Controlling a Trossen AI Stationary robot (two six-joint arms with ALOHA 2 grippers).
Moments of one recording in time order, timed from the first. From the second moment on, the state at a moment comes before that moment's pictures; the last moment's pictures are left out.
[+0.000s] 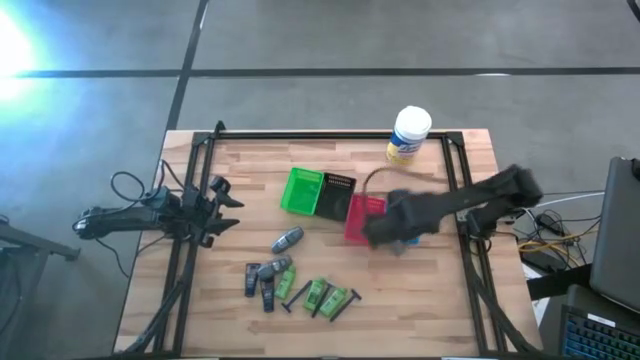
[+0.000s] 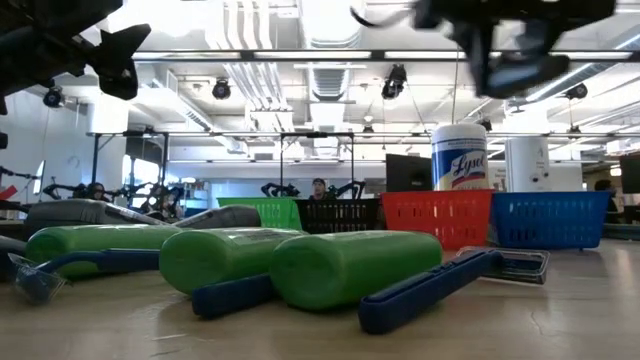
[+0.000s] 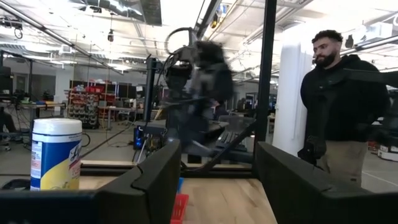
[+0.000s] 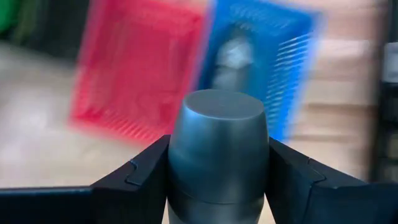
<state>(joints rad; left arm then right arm) 0.04 0.03 0.01 0.30 0.16 -0.13 0.24 1.60 1.45 -1.50 0.26 1.83</state>
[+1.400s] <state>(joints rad) 0.04 0.03 0.01 0.30 0.16 -0.14 0.38 1.91 1.52 -0.99 -0.03 1.04</state>
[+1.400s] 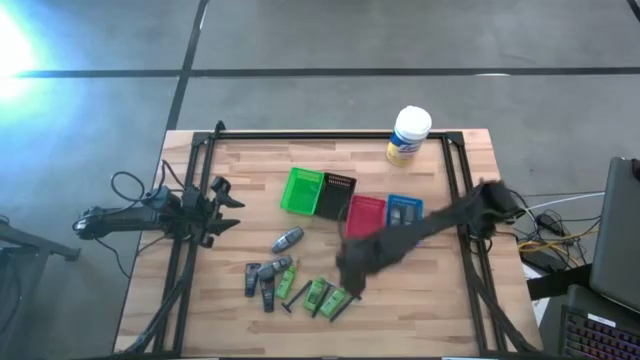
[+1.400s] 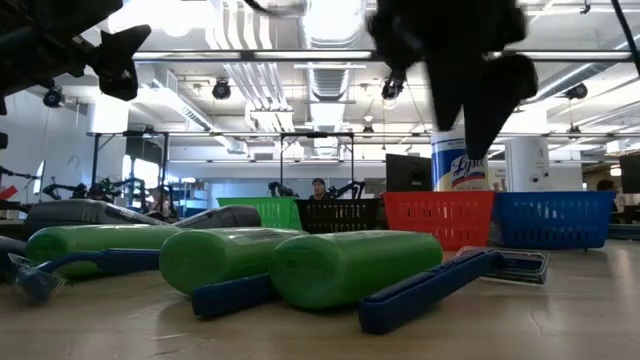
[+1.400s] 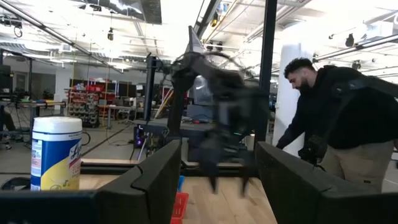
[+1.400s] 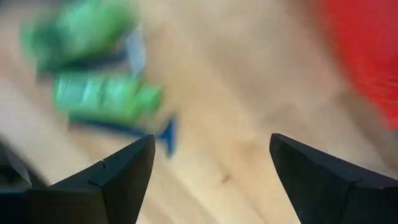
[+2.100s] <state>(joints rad) 0.04 0.03 0.01 0.29 0.16 -0.14 0.53 2.38 2.12 -1.29 -0.05 0.33</state>
